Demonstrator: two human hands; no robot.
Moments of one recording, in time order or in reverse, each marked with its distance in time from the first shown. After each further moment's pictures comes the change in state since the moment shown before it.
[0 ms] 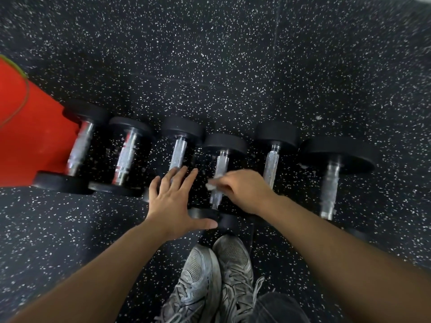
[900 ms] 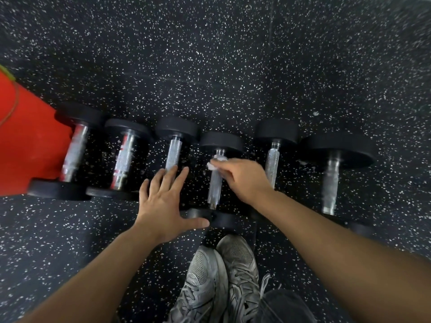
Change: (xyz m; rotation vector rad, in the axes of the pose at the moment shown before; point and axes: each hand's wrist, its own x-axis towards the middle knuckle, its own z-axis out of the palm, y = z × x) left_hand -0.006 -0.020 -0.012 -0.043 -0.010 -0.017; right_hand 0.012 -0.007 0.000 0.093 0.276 0.101
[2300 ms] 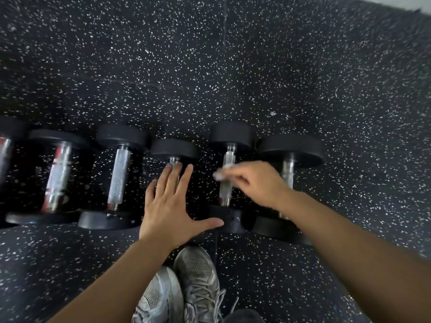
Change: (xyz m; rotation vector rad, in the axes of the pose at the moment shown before) left_hand 0.037 0.104 0.043 -0.052 0.188 0.151; right_hand -0.047 0.100 -0.075 -0.036 -0.144 0.057
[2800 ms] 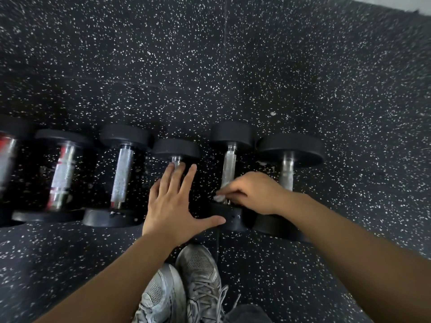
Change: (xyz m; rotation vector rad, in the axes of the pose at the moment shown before) left_hand -0.001 0.002 -0.003 0.015 -0.016 0.009; right_hand -0.011 -0.012 0.006 0.022 -0.267 0.006
